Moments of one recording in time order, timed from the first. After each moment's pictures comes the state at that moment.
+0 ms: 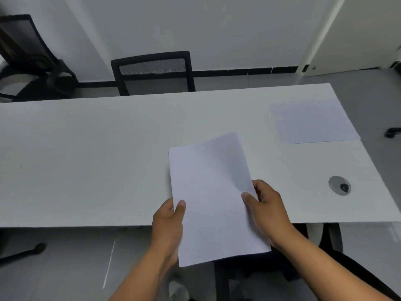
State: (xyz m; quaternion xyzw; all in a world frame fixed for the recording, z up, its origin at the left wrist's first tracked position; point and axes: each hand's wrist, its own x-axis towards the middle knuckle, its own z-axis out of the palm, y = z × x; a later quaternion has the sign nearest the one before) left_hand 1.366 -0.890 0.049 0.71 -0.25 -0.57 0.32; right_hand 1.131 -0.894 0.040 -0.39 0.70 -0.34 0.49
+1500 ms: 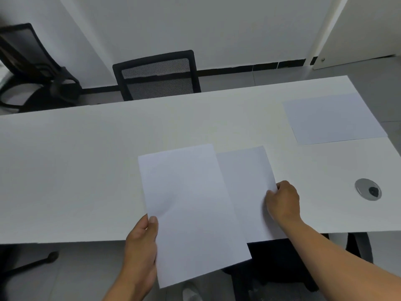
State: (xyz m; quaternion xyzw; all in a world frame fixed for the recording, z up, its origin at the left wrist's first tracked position) left_hand 1.440 -0.900 0.040 0.71 -0.19 -0.56 0.39; right_hand 1.107 -0.960 -0.085 -0.39 0.85 -0.22 0.29
